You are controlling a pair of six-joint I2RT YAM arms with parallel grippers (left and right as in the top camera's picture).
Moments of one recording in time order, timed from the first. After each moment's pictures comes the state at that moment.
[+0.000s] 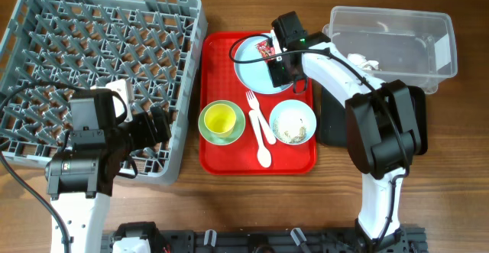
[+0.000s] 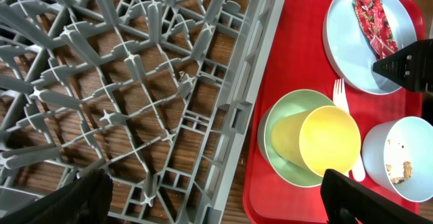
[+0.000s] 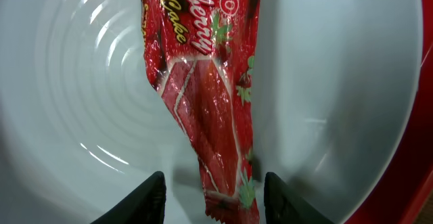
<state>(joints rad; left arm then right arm) 0.03 0.96 0.93 -0.94 0.14 -0.25 0.38 2.15 1.56 -0.70 -0.01 0.08</state>
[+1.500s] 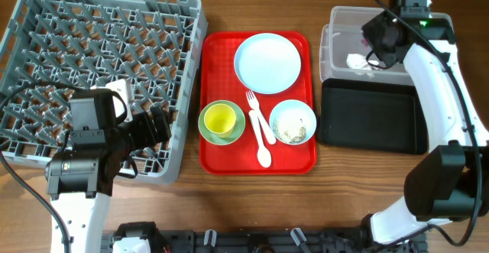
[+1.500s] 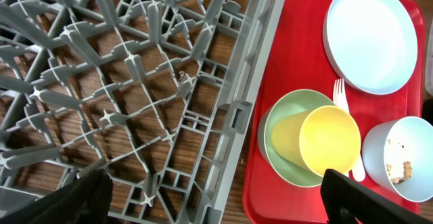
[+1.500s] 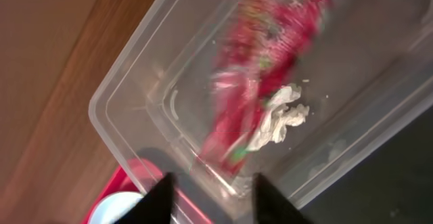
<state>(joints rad) 0.03 0.96 0.93 -0.94 0.14 -0.25 -0.02 1.77 1.55 -0.82 0.11 0.91</state>
